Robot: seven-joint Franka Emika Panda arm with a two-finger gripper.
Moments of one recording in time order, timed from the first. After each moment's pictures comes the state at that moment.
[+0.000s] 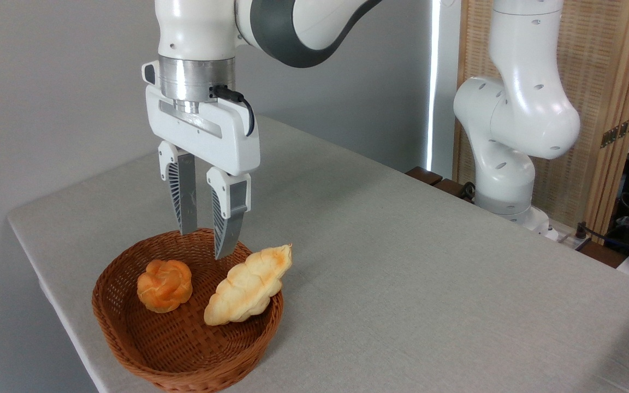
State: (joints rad) arm -0.16 -0.03 0.03 -1.87 0.02 2.06 0.54
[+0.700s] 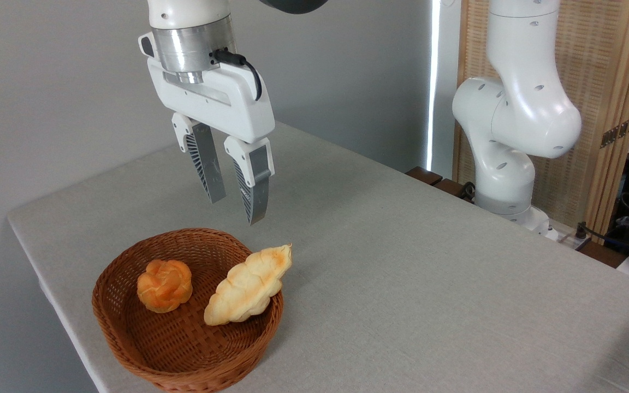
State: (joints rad) arm -0.11 0.02 0.01 -1.65 -0.02 1.68 0.60
